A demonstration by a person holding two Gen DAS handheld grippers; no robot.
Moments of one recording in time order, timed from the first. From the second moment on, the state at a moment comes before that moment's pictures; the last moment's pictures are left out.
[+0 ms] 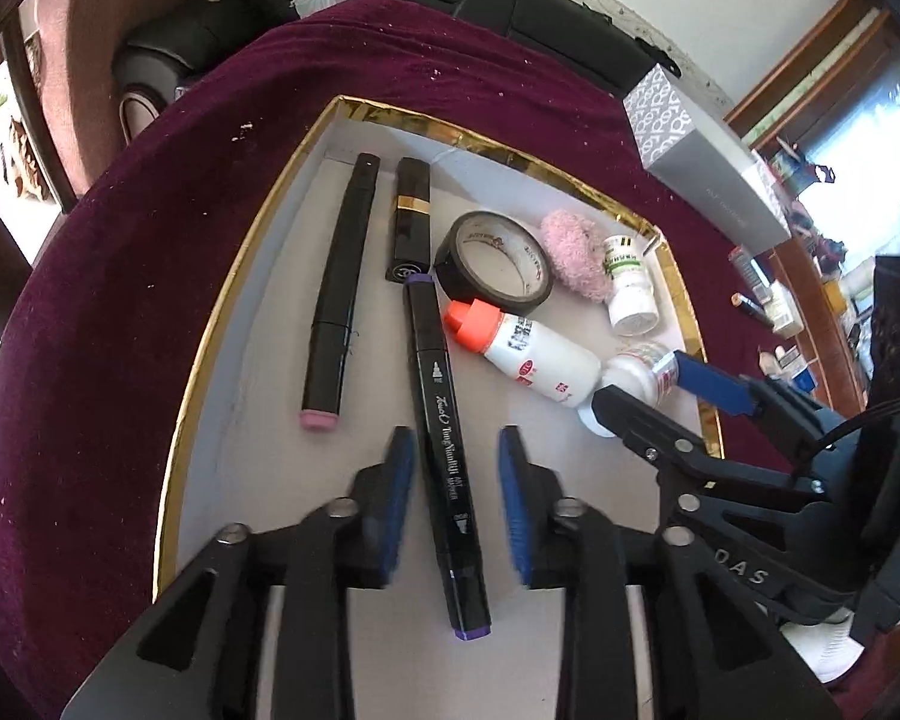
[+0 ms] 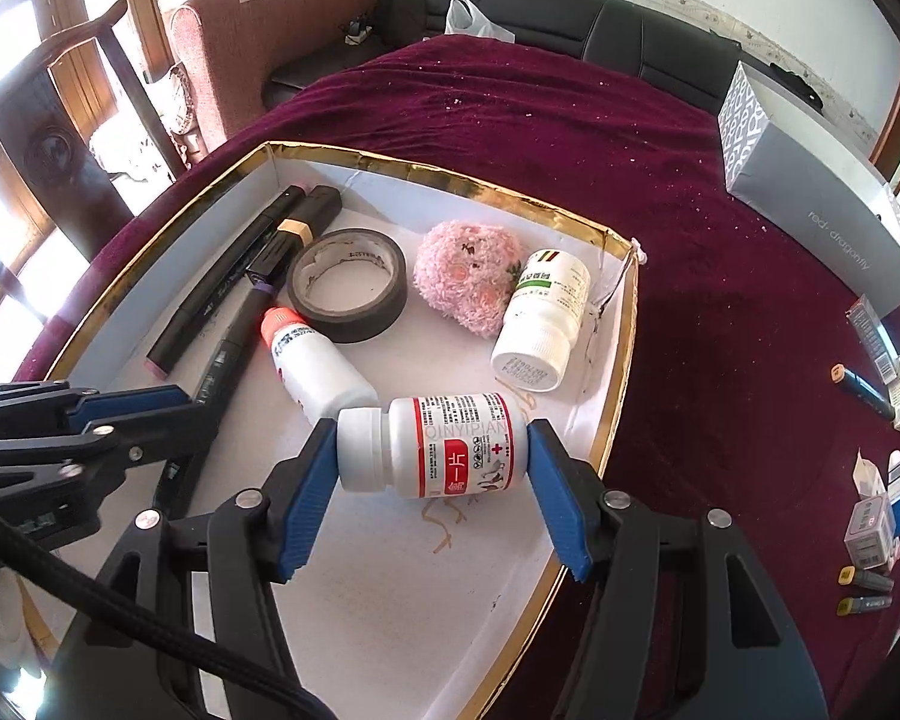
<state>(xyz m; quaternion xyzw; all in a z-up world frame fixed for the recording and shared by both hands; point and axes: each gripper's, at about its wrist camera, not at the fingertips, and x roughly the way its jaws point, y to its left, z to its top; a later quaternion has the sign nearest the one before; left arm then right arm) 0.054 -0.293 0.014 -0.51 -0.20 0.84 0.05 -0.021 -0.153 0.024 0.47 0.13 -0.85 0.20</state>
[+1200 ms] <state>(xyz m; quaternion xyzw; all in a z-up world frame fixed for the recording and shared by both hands) 0.087 -0.019 0.027 -0.51 -0.10 0.81 0.25 0.023 0.218 0.068 0.41 -0.21 -0.89 0.05</state>
